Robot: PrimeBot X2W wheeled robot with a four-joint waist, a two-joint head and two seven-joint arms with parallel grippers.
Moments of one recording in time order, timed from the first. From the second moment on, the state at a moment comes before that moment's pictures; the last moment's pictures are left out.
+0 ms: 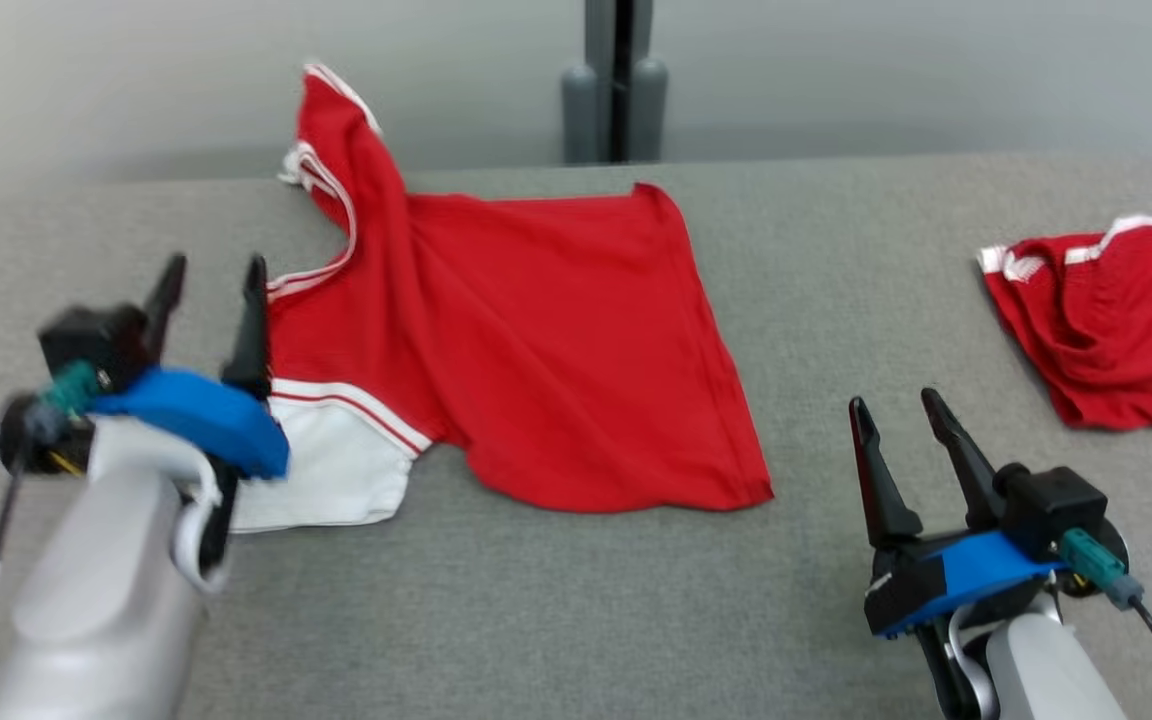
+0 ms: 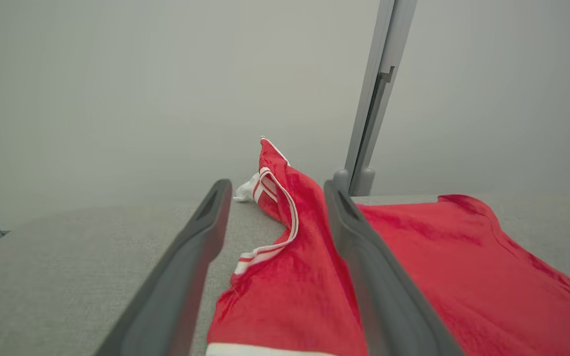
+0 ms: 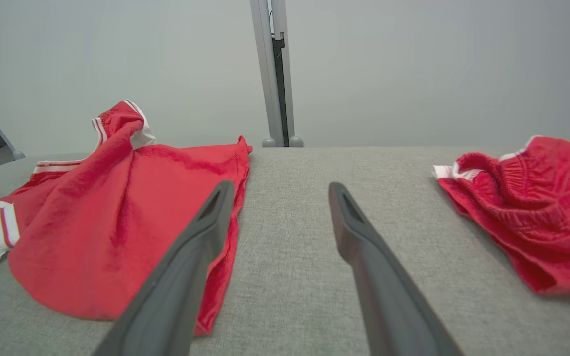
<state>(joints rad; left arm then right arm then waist) -0.66 0.32 -0.41 0.78 -0.56 -0.08 -0.26 -0.26 -0.05 0.05 0.39 0.15 0.13 -0.26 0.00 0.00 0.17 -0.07</state>
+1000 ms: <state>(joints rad) 0.00 0.23 -0.28 0.28 -0.56 0.10 -0.26 -0.15 -0.05 0.09 0.48 0.17 0.13 -0.26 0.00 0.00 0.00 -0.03</state>
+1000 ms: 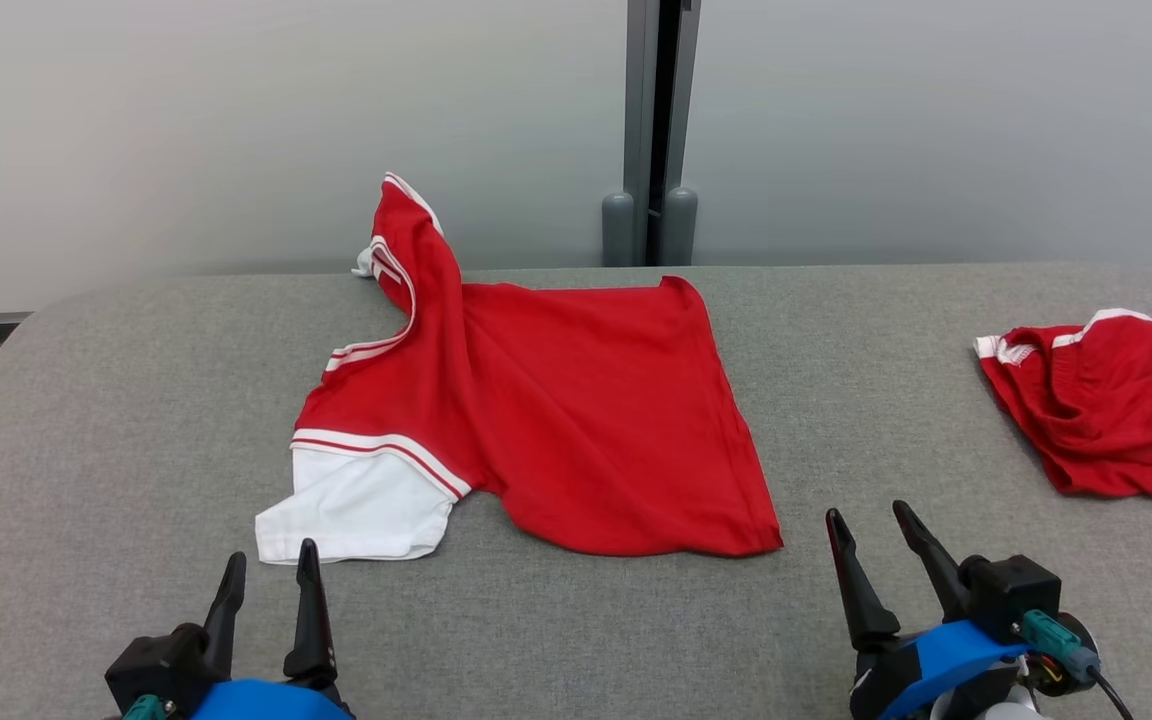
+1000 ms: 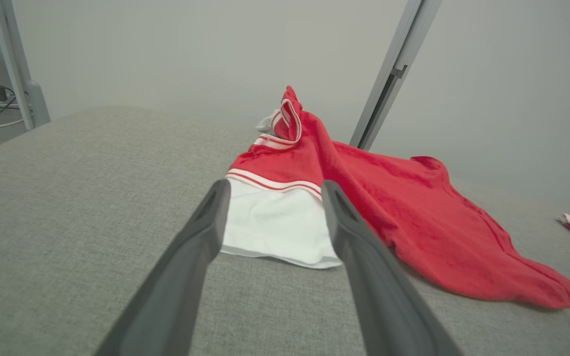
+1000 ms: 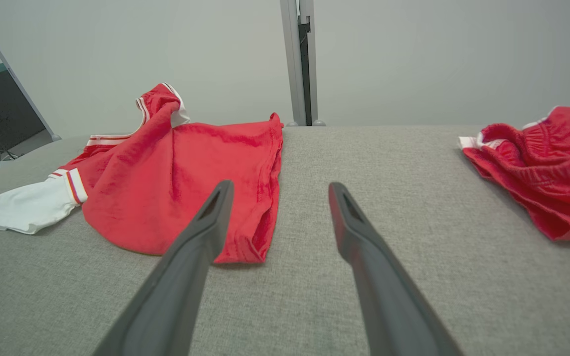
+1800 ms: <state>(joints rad) -0.12 0.28 -0.25 0.45 -0.63 0.09 -0.12 -0.18 -0.05 0.12 0.48 0.14 0.13 -0.26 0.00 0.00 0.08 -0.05</state>
